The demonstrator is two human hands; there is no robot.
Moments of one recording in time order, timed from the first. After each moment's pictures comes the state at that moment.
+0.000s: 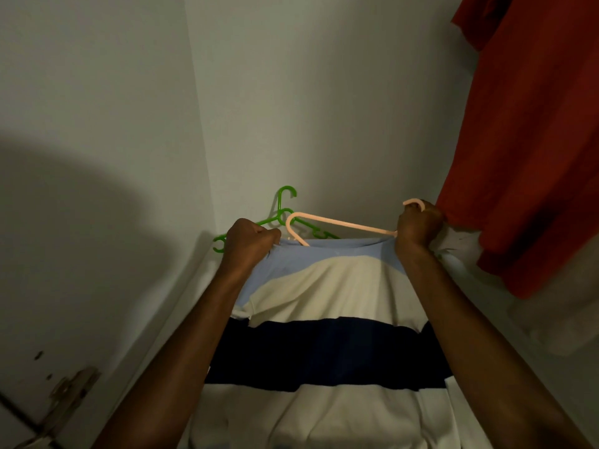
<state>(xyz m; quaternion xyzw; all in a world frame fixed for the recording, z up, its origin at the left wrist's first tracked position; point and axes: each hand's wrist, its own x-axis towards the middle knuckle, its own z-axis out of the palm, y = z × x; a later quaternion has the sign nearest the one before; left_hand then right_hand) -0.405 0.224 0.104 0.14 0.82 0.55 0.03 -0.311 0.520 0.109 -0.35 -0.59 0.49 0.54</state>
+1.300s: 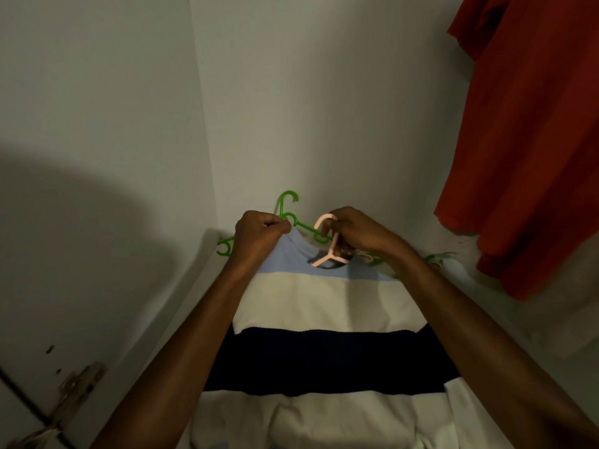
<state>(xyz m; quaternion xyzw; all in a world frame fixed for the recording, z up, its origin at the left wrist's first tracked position) -0.394 0.228 0.117 0.20 0.76 0.62 -0.01 -0.317 0.443 0.137 -0.07 -0.92 0.36 0.14</state>
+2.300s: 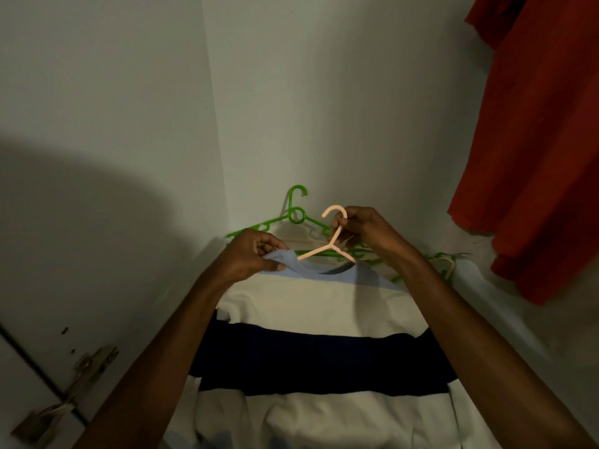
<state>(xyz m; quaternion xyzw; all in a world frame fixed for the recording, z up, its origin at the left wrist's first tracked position) -0.412 0.181 0.077 0.38 0.77 0.50 0.10 -0.315 0.453 0.113 -0.02 -0.80 0.58 0.12</state>
